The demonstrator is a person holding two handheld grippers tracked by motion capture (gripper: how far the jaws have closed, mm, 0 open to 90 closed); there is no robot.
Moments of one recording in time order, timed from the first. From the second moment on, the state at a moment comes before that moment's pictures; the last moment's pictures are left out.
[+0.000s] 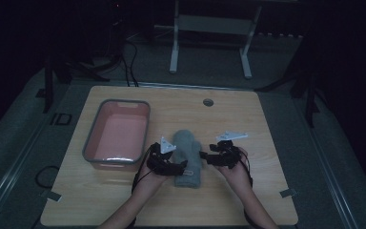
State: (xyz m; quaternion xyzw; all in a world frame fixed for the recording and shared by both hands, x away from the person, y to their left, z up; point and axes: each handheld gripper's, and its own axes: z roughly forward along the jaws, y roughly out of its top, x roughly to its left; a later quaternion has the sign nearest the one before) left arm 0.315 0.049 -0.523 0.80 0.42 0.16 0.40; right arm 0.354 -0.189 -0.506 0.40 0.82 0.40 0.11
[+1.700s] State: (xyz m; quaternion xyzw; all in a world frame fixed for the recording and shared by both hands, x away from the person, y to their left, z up) left arm 0.343 0.069 -0.487 0.81 0.36 0.04 0.46; right arm 0.342 -0.162 -0.482 0.31 0.84 0.42 0.12
